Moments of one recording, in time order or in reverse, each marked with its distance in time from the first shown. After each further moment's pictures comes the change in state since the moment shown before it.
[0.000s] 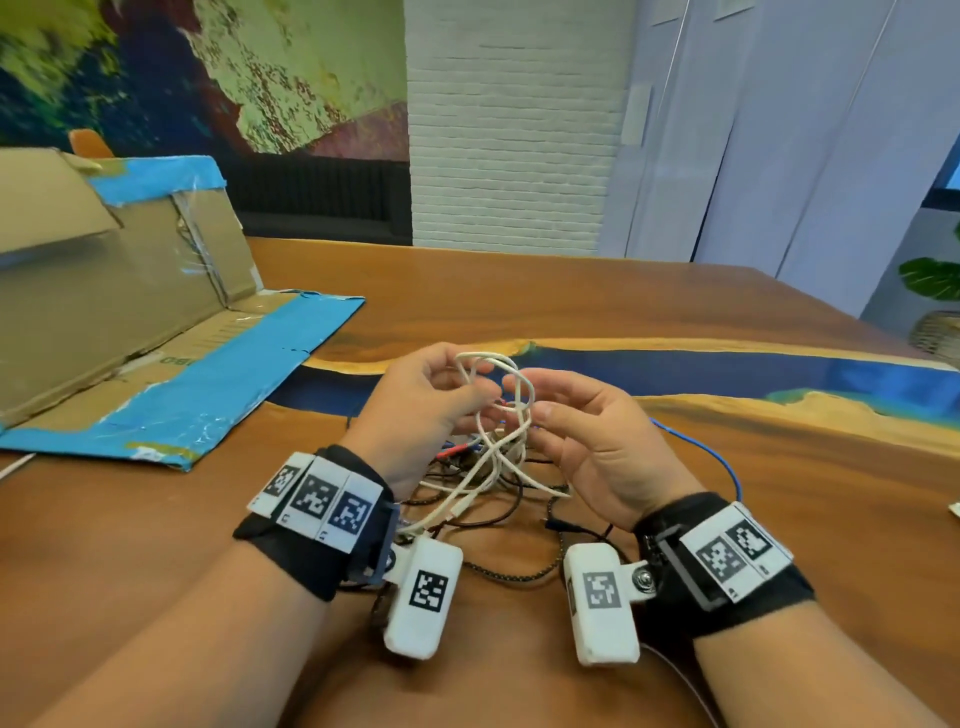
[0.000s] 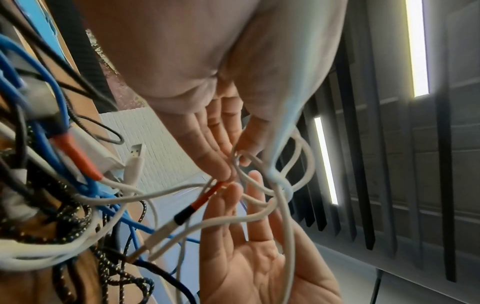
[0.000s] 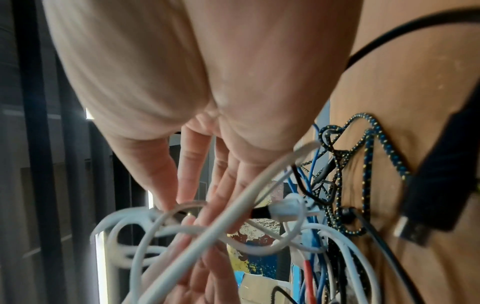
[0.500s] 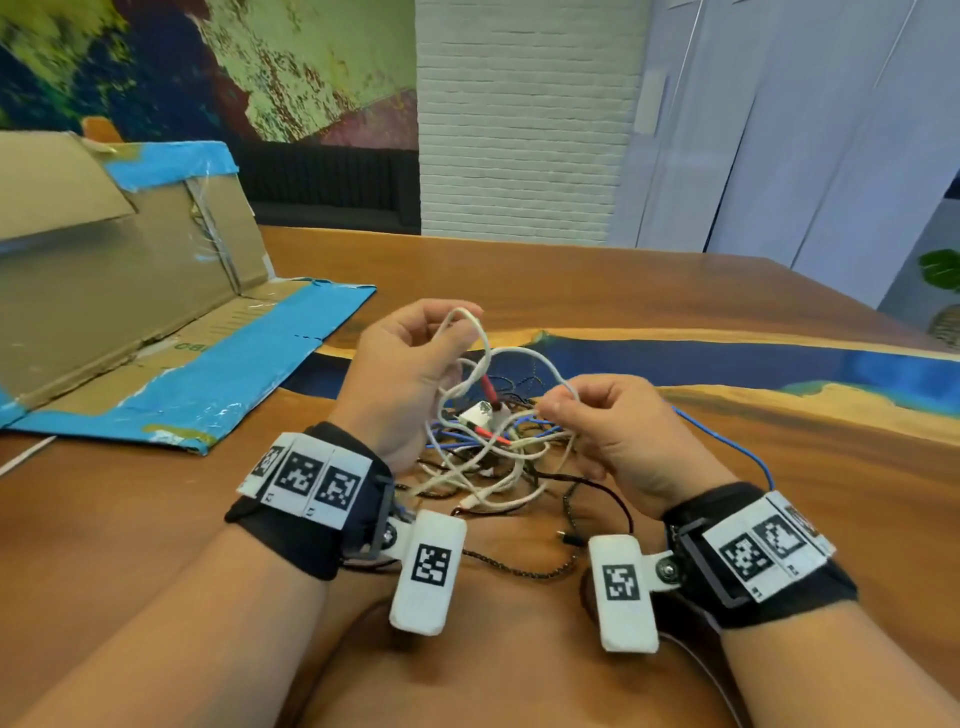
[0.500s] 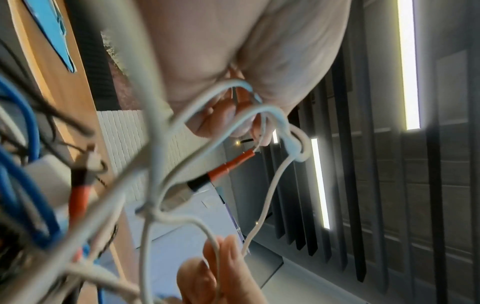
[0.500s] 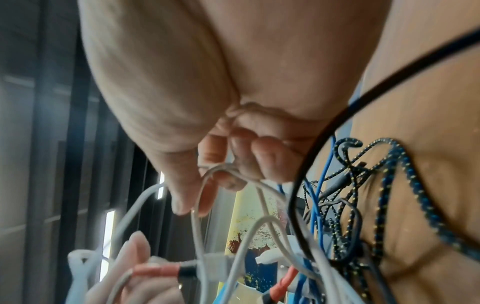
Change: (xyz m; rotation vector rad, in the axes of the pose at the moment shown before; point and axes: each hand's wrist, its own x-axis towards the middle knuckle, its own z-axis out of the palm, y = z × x) left_hand -0.001 0.012 -0.014 -0.182 0.117 0.125; right_hand 0.003 0.001 -0.009 -0.480 0.082 0.026
